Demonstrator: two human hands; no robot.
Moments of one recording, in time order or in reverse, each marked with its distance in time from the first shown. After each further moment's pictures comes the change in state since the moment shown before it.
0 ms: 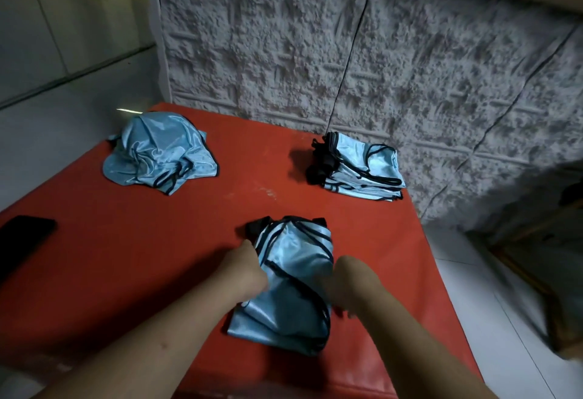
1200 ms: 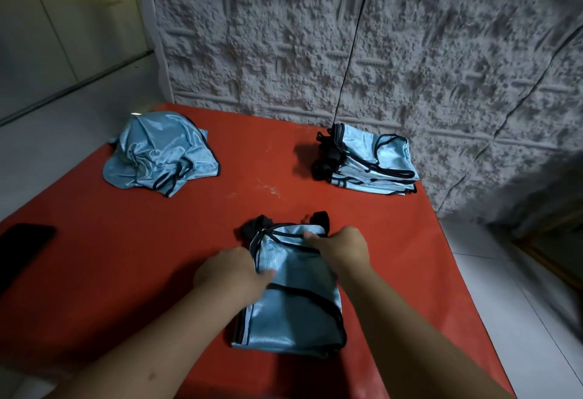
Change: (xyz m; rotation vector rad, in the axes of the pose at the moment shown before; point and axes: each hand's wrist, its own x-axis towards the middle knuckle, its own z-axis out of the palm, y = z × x) left_hand -0.005 0.005 -0.006 0.404 0.164 -0.007; right_hand 0.068 -0.017 0.012 0.523 0.270 0.047
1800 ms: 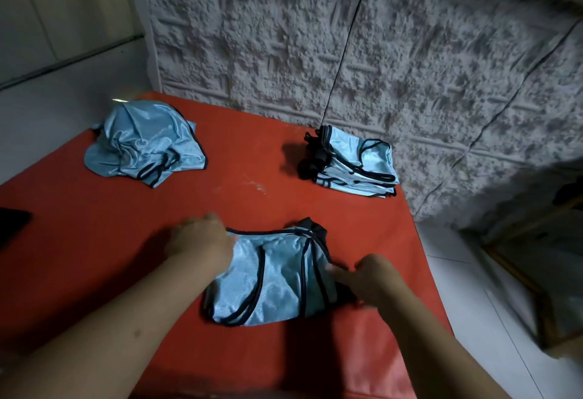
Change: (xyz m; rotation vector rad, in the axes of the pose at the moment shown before) left_hand 0.032 -0.011 -0.013 0.065 0.102 -0.073; right_hand -0.039 0.043 -0.076 -0.282 -0.175 0.052
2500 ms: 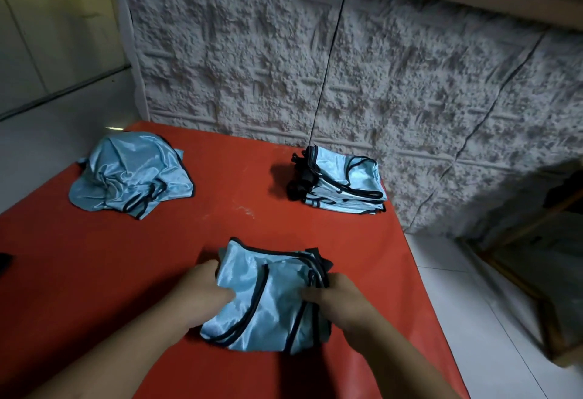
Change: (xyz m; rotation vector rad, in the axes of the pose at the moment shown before) left_hand -0.022 -0.006 0.004 -0.706 -0.276 0.112; right_hand -0.001 -0.015 0.026 0.659 -0.228 -0.179
